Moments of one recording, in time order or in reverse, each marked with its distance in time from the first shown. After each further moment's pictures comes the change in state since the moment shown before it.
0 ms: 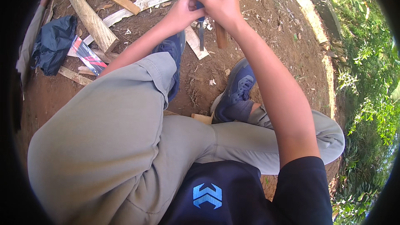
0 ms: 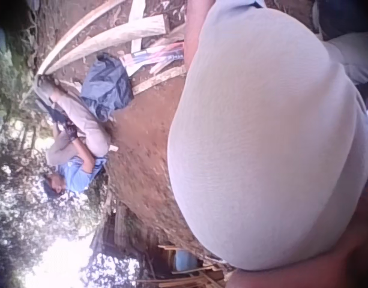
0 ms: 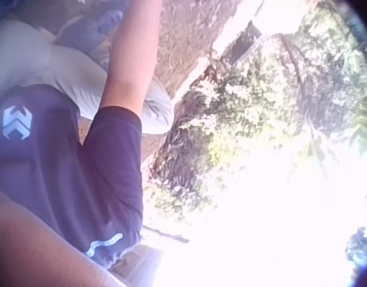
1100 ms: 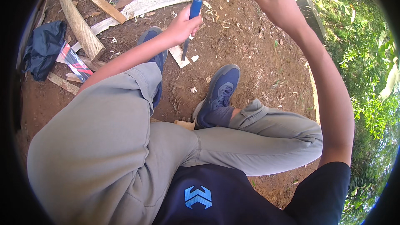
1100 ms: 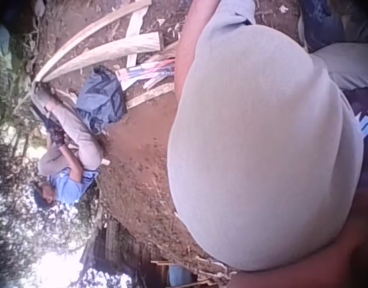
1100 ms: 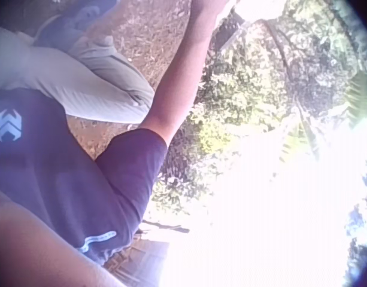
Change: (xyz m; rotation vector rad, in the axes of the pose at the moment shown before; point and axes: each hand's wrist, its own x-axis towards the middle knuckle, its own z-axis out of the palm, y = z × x) left_hand 0.008 0.029 0.045 -0.239 -0.104 -0.188; right_hand 0.022 -0.079 -0.172 -0.950 -0.287 0.031
